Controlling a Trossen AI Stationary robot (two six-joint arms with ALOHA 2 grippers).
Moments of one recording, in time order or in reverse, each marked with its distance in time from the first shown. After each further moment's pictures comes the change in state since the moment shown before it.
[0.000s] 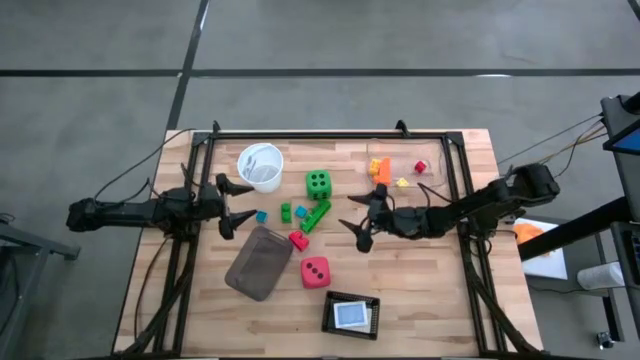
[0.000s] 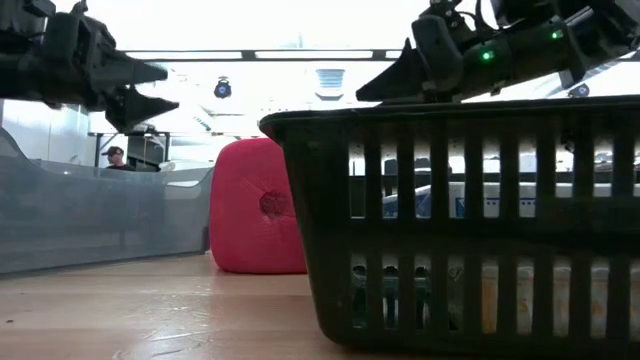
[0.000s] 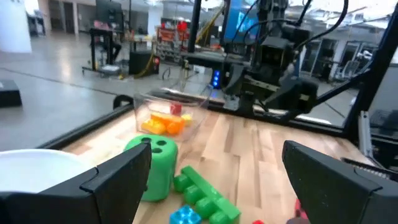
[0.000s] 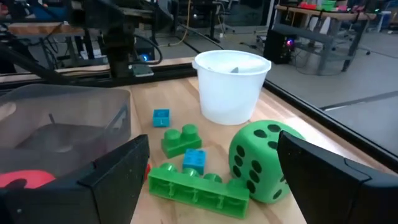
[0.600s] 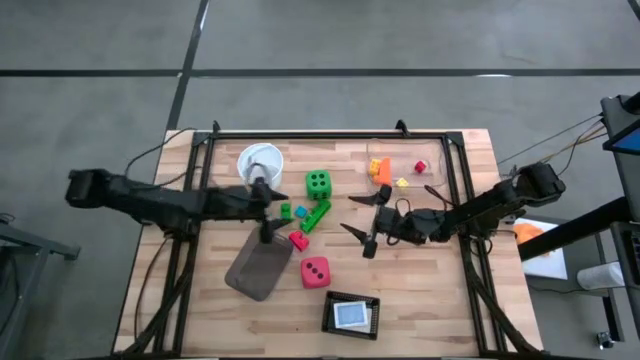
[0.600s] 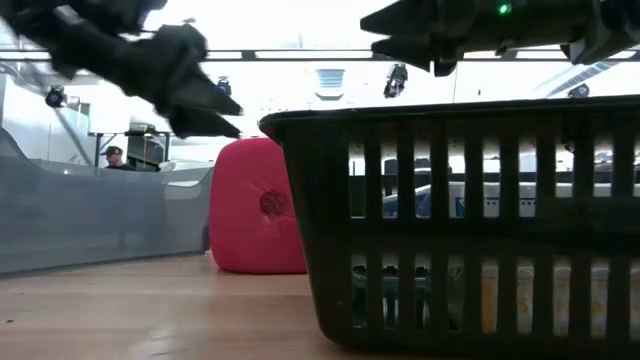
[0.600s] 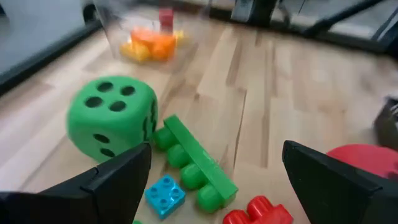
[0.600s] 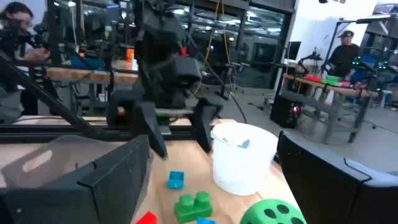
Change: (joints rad) left arm -0.004 0.938 0.399 0.084 0.038 -0.068; right arm 0.086 -0.045 0.000 0.239 0.011 -0.259
